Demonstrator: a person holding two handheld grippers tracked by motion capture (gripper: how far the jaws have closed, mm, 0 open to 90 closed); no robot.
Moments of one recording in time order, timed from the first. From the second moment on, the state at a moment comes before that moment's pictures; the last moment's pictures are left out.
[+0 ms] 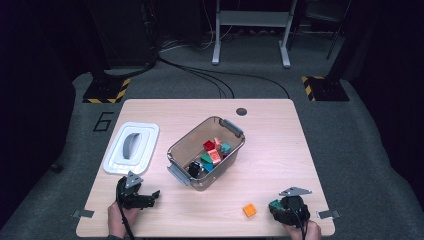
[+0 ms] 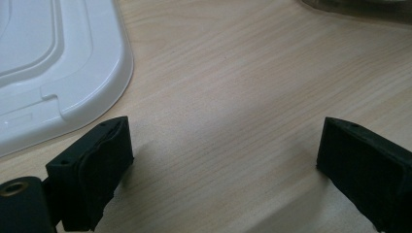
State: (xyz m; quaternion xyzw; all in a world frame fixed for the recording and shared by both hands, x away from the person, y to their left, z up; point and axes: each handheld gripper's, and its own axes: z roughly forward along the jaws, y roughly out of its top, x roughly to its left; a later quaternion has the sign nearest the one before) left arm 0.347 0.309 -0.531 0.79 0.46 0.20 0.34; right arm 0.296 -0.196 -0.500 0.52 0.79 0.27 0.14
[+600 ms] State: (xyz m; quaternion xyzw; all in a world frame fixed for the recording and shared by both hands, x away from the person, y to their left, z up) left arm 0.347 0.309 -0.531 0.79 0.46 0.20 0.34; right arm 0.327 -0.180 -0.486 0.50 0.80 0.30 0.15
